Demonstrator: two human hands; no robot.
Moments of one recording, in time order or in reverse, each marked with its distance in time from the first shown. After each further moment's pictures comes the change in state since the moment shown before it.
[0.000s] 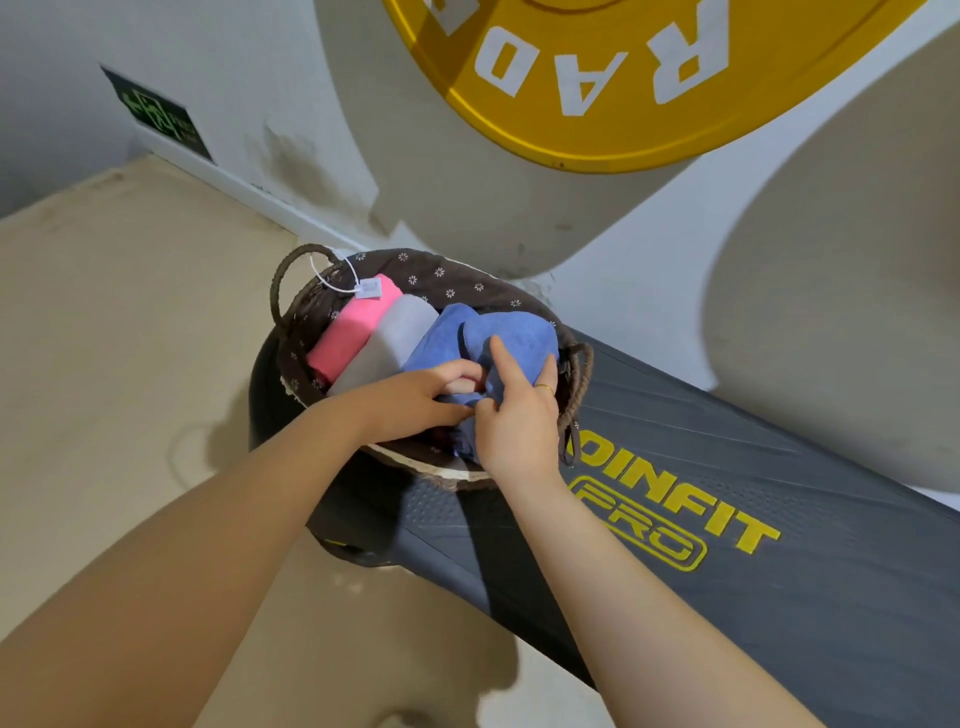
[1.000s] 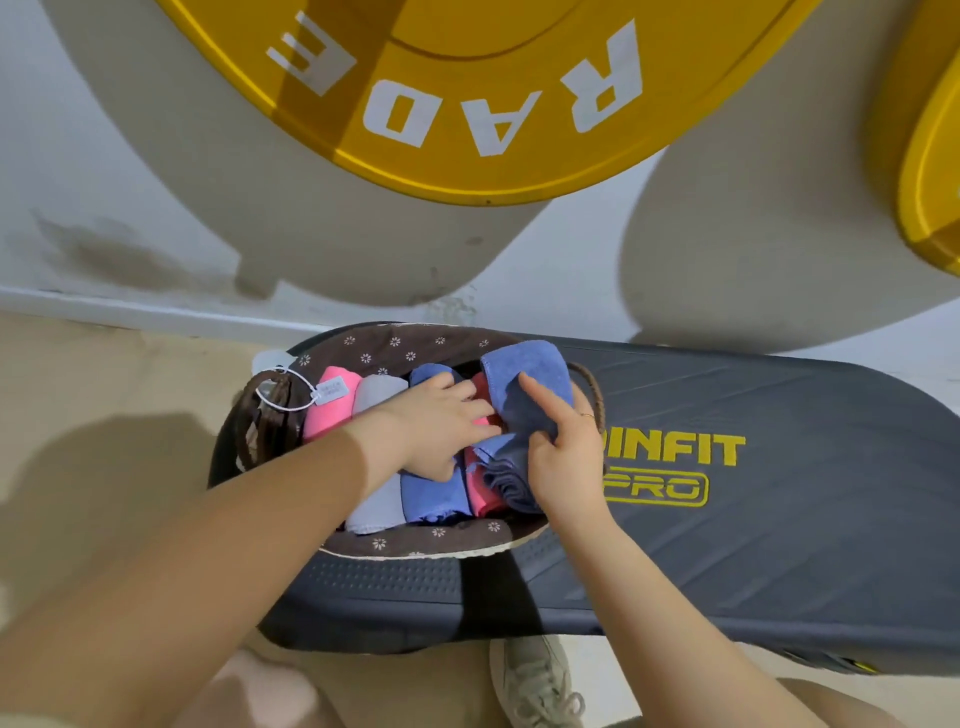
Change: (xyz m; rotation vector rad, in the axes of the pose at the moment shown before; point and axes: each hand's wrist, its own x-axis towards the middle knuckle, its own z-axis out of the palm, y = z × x) left_hand 0.069 0.007 -0.056 1.399 -0.269 0.755; right_hand 0.010 -0.026 0.015 0.230 0.495 0.247
